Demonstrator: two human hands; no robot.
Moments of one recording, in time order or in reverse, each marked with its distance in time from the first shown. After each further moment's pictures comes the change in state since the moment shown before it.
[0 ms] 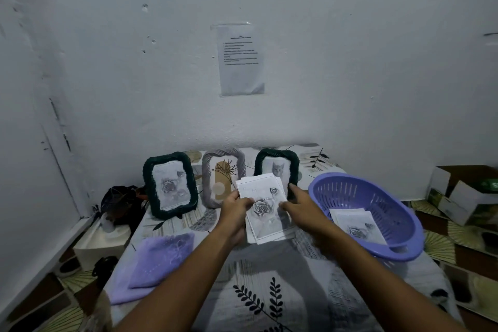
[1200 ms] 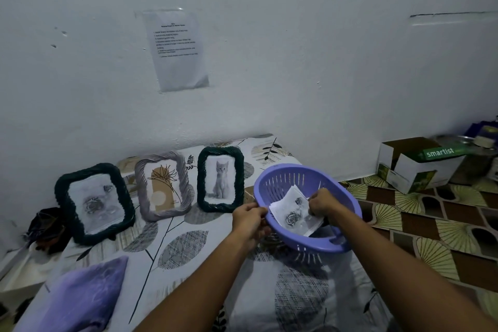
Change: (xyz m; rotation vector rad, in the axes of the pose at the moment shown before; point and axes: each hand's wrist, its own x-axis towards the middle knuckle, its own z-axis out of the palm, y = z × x) left_hand 0.017 -0.084 0.124 0.251 -0.059 -0.188; right_hand 0.059 0.113 -0.156 -0.505 0.198 0.393
